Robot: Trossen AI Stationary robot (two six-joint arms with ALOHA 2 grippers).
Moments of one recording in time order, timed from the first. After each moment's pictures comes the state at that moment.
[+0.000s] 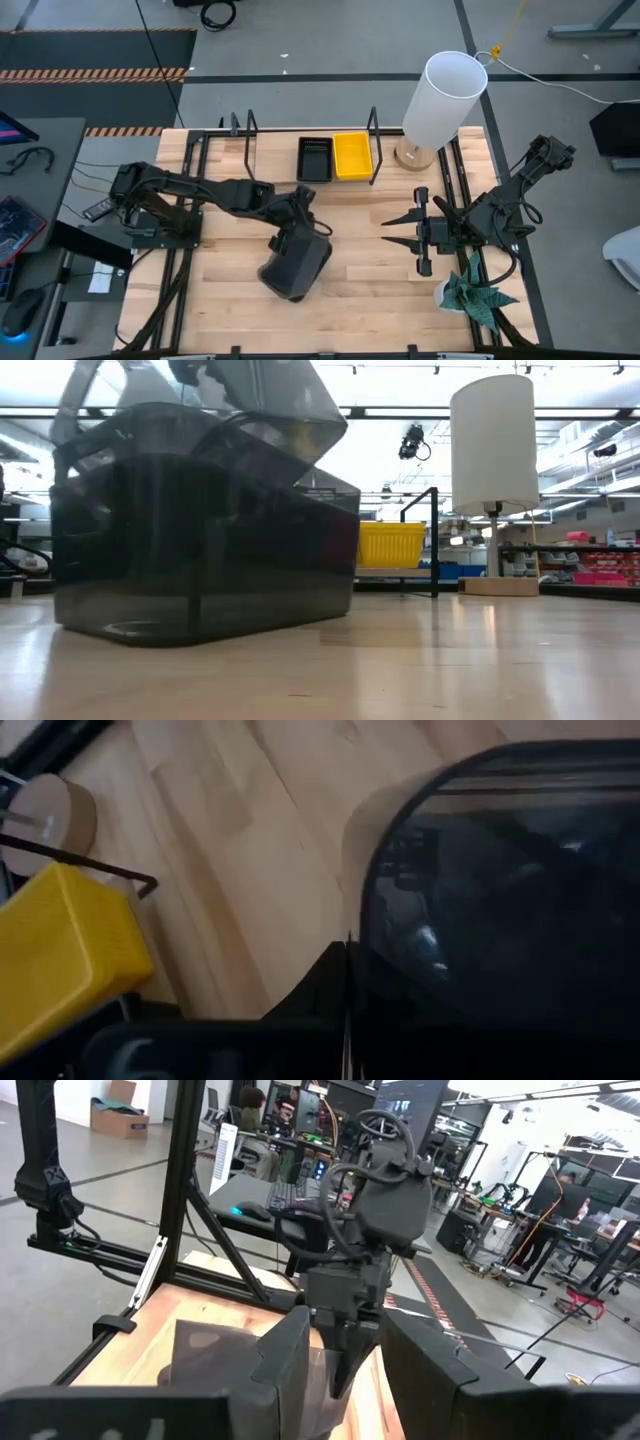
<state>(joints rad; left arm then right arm) -0.13 1.58 1.34 -0.67 -0.11 0.50 0.67 1.00 0.89 0.05 0.69 -0.26</state>
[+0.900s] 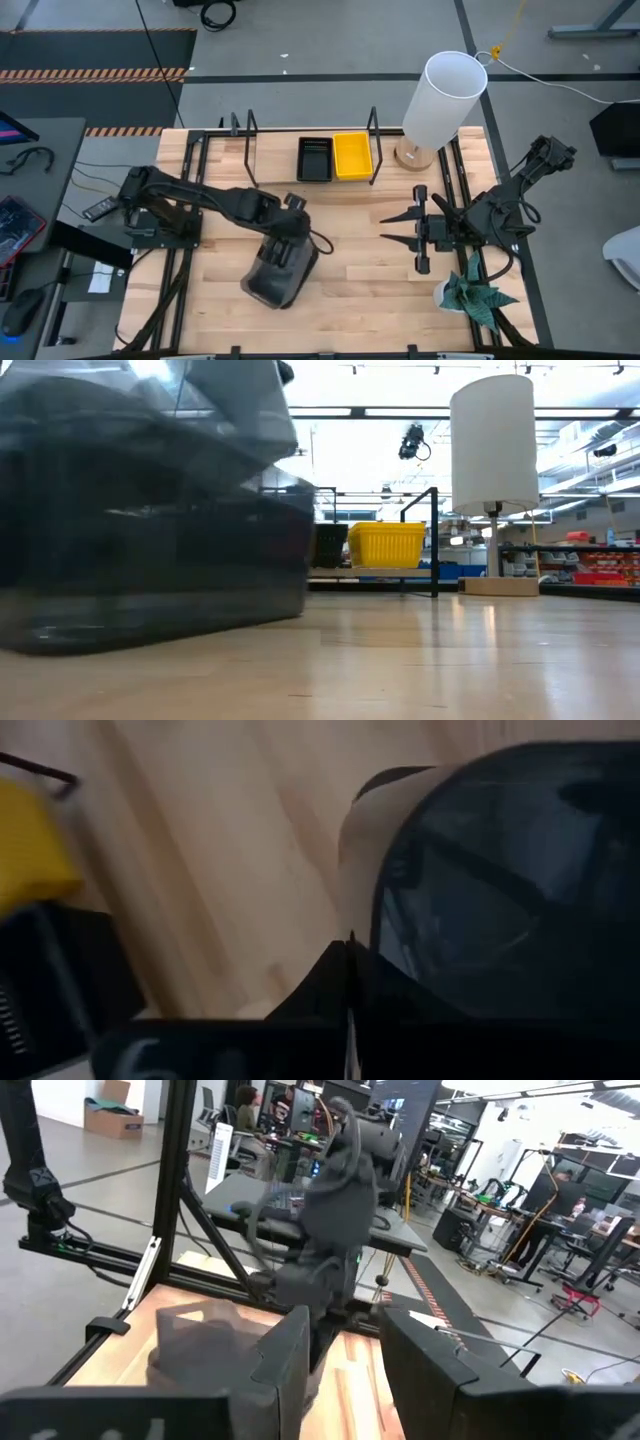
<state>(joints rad) -0.22 1.65 1.50 -1.03 -0.18 0.32 0.65 1.00 0.89 0.05 0.67 -0.26</state>
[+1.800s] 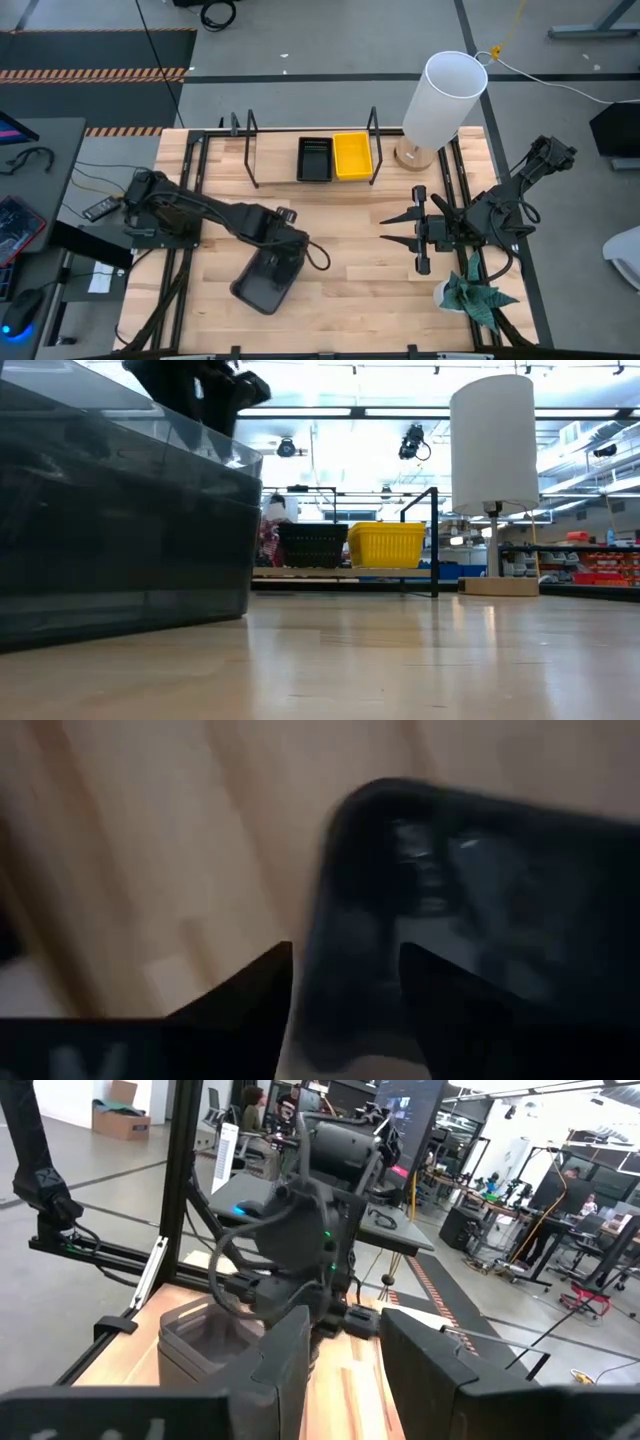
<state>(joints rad) -0.31 1.71 1.50 -1.13 -0.14 0.09 0.64 1.00 0.89 0.04 0.65 -0.25</state>
